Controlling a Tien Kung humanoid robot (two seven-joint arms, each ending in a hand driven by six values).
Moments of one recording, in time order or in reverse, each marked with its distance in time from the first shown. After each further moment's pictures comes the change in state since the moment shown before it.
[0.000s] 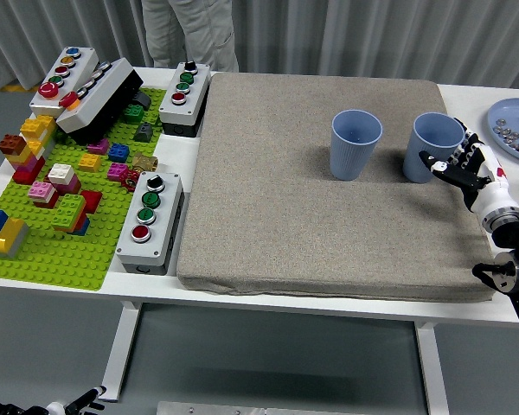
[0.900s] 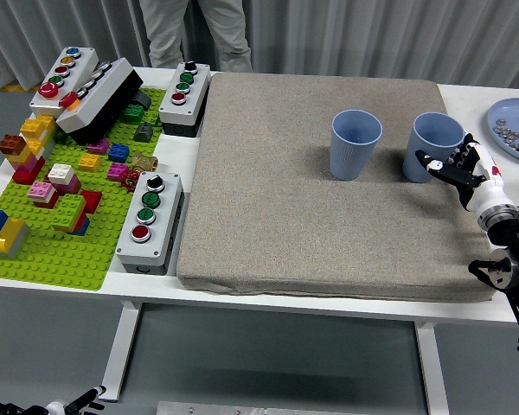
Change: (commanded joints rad) left arm -0.002 0.002 0.002 0.000 0.002 -0.002 0.001; right arm 0.028 0.014 -0.011 -0.043 0.010 0.008 -0.003
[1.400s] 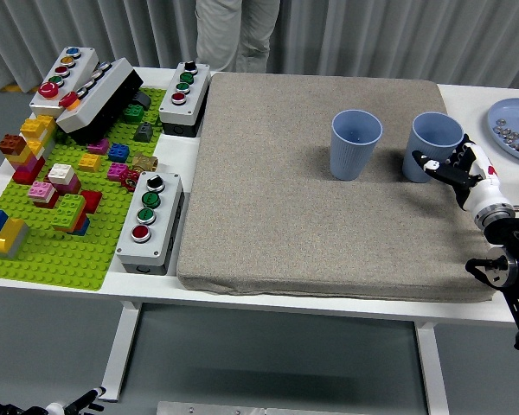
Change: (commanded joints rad) left arm 0.000 0.000 0.002 0.000 0.000 0.000 0.000; right arm 0.023 0.009 -0.012 -0.027 0.008 0.008 -0.003
